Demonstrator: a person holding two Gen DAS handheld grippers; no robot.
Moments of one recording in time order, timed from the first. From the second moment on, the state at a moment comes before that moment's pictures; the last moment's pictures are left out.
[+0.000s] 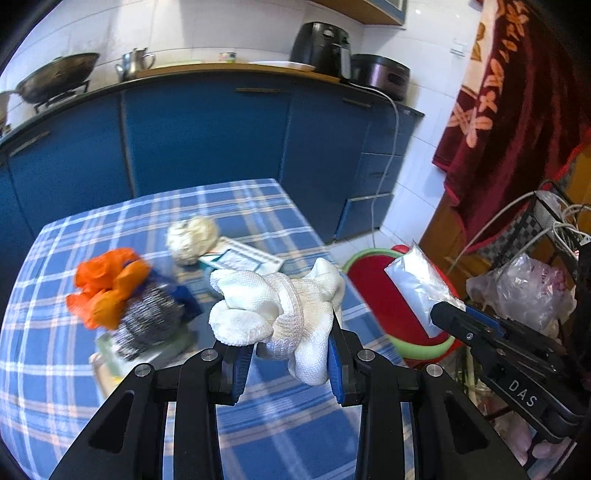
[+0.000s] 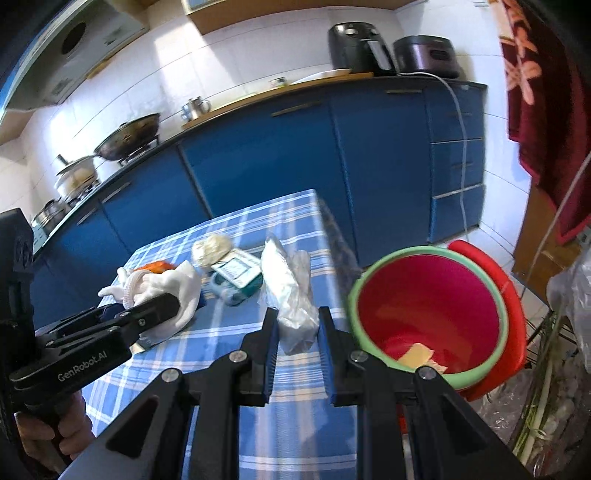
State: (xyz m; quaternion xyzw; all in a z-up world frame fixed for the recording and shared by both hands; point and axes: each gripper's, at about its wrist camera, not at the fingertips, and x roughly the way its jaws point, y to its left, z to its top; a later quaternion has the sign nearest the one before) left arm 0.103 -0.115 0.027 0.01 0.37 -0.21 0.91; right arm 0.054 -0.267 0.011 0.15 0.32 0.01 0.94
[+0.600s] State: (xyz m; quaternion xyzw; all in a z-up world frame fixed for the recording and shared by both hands) left arm 0.131 -0.215 0.010 0.06 0.38 -0.26 0.89; right arm 0.062 -0.350 -0.018 0.19 0.33 -0.07 0.92
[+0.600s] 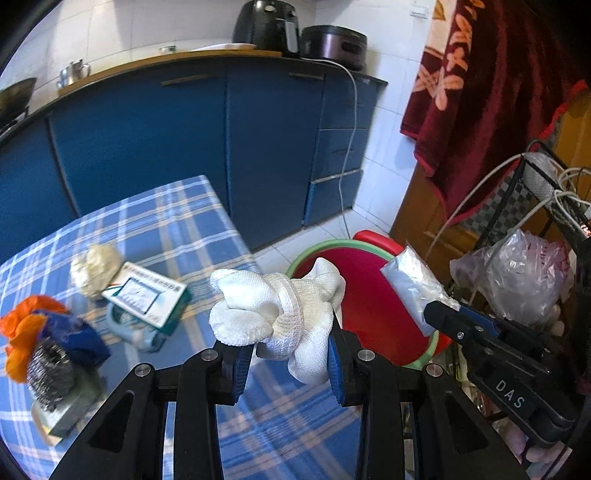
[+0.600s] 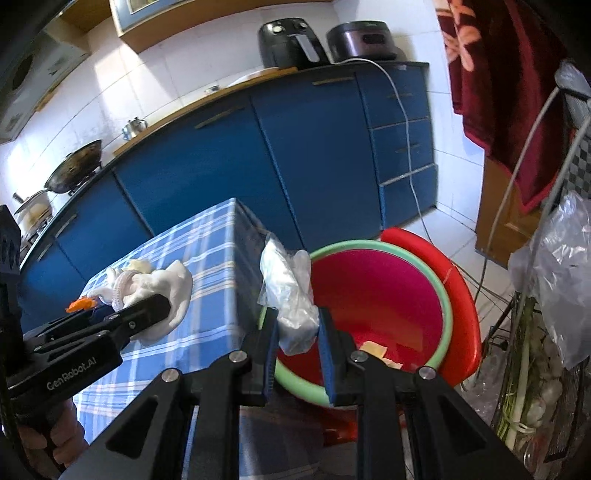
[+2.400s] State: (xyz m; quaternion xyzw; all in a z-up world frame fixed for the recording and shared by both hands) left arm 0.166 -0.263 -0.029 0.10 0.42 -0.24 0.87; right arm 0.073 -0.394 -0.052 0.23 0.36 -0.11 0.90
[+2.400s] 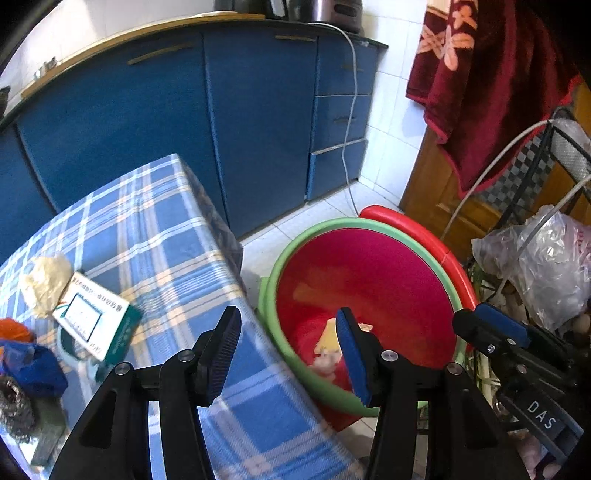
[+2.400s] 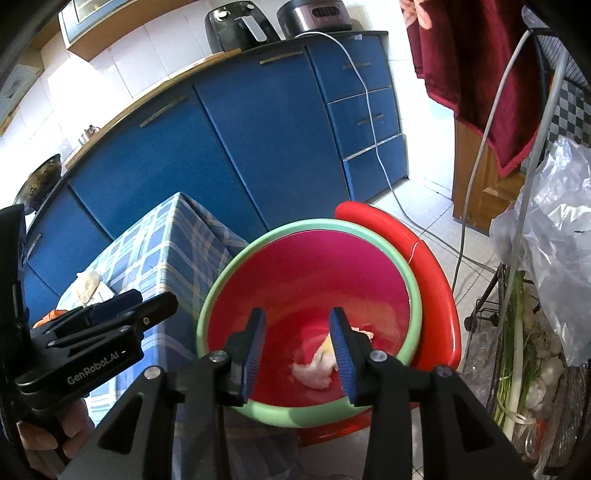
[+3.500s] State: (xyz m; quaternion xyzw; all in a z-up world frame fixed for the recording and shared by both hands) left arm 0.122 -0.114 0.017 0.02 0.39 -0.14 0.91; right arm 0.060 -0.295 0.003 0.18 0.33 -0.02 0.93
